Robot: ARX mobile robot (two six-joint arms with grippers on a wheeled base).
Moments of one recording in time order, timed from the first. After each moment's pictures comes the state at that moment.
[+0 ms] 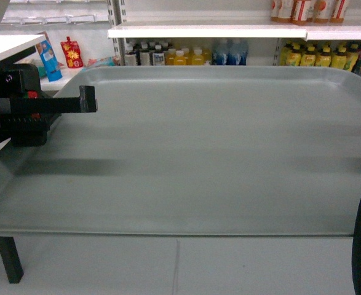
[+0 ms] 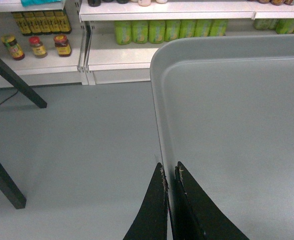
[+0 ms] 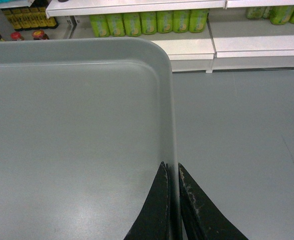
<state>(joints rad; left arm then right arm) -0.36 1.35 0.61 0.34 -0.21 -0.13 0.23 1.34 0.63 0.26 0.13 0.14</state>
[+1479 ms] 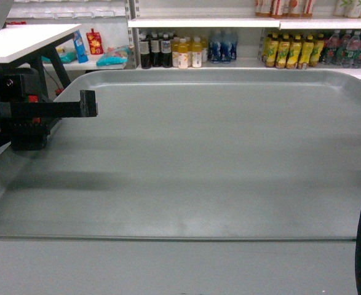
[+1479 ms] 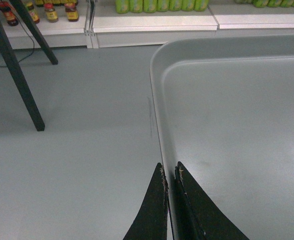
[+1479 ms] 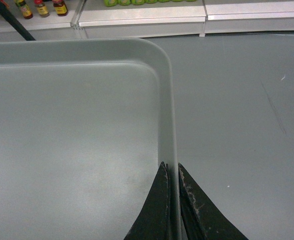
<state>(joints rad) -0.36 1.35 0.61 0.33 -0.21 -0.13 0.23 1.33 0.63 0.26 0.13 0.14</state>
